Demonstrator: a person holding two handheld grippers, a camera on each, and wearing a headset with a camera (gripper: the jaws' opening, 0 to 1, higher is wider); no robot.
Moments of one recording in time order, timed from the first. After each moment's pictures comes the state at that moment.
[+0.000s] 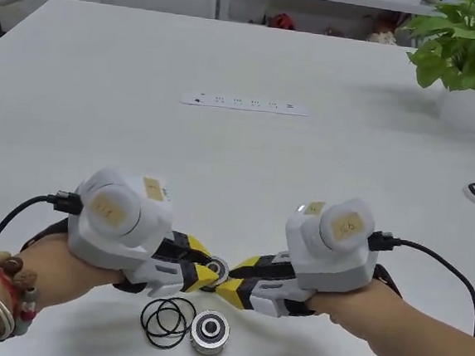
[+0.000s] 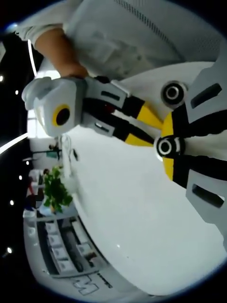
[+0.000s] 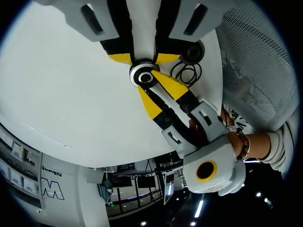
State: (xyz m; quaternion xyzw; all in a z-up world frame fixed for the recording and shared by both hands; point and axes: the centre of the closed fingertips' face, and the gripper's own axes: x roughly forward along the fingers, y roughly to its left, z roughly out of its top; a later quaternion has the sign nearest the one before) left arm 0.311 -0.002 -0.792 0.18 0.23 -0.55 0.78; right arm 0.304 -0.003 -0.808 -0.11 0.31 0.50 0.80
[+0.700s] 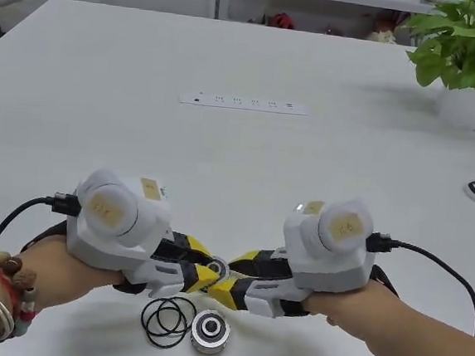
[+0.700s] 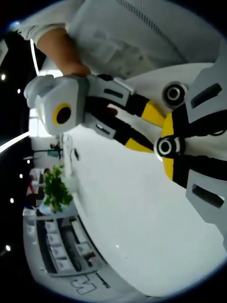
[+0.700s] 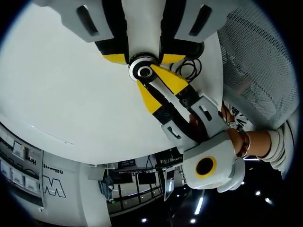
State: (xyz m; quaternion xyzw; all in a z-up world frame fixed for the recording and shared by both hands) left arm 0.310 -0.003 -0.792 0.17 0.23 -0.55 0.79; right arm 0.306 0.003 -0.806 -0.10 0.30 0.50 0.81
